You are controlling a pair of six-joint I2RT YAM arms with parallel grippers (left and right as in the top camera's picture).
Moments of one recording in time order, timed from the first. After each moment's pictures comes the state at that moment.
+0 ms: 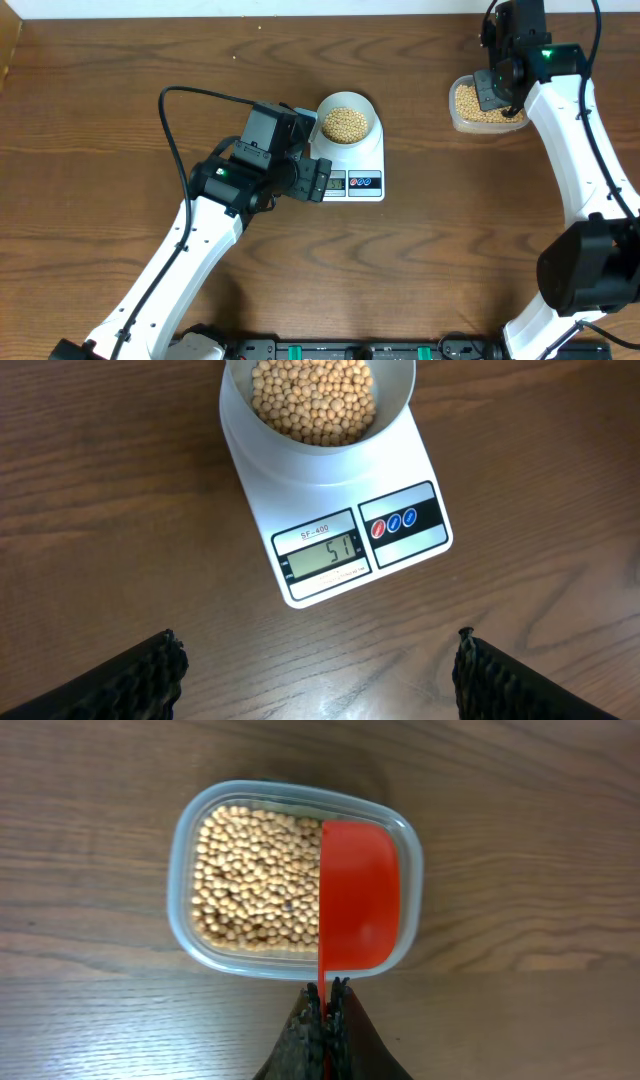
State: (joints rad) left arm -0.43 1.36 1.14 -0.78 0.14 -0.11; right arm 0.09 1.86 1.72 -0.98 0.24 -0.11
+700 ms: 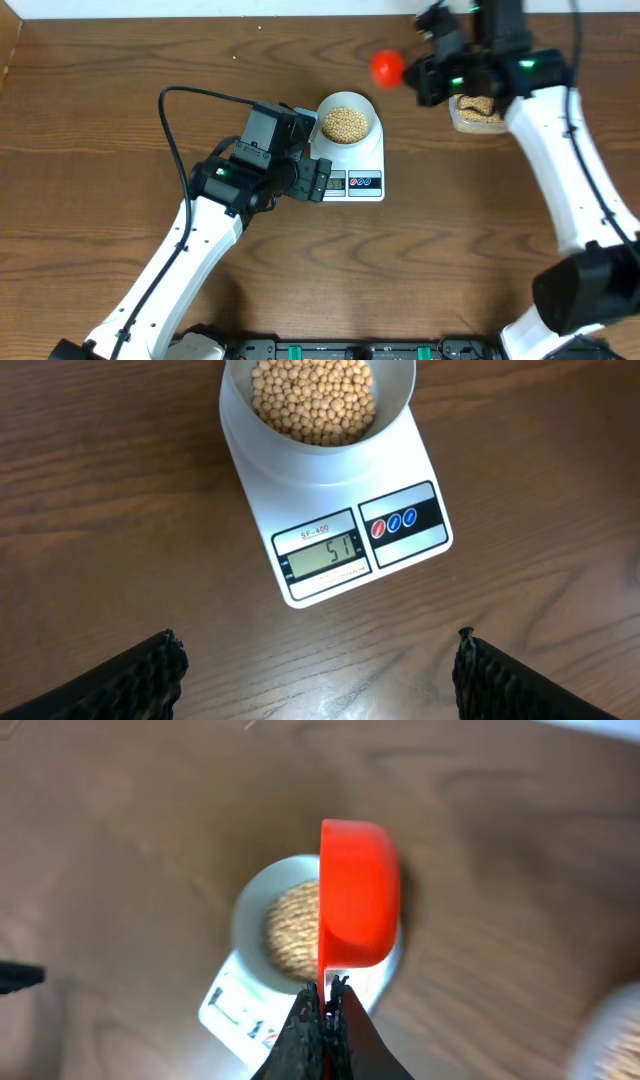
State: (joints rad) left arm -0.43 1.36 1.14 -0.78 0.14 -0.11; right arm 0.23 1.79 1.72 -0.83 -0.47 -0.11
